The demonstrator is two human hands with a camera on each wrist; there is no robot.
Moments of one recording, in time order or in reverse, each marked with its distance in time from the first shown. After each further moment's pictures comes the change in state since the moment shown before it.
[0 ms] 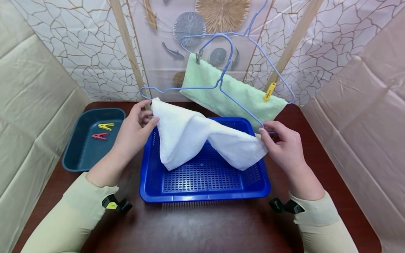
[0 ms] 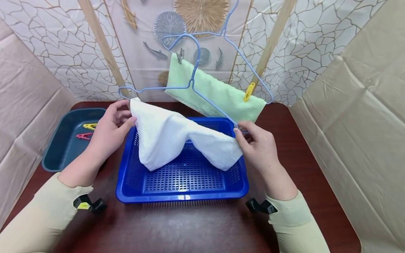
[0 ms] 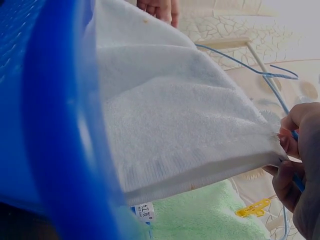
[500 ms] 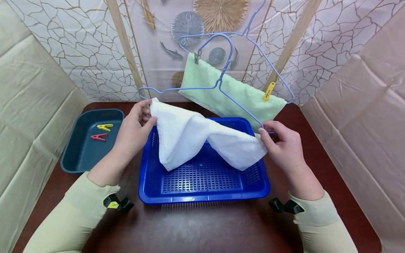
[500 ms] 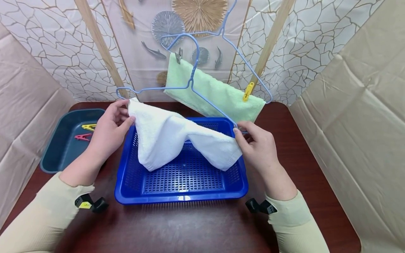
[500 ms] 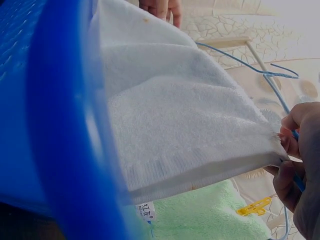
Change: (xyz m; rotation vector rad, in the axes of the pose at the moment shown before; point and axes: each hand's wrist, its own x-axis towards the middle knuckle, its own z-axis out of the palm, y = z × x) left_hand 0.006 0.004 0.004 0.037 0.058 0.028; right_hand 0.000 0.000 0.000 -0.007 0.010 0.005
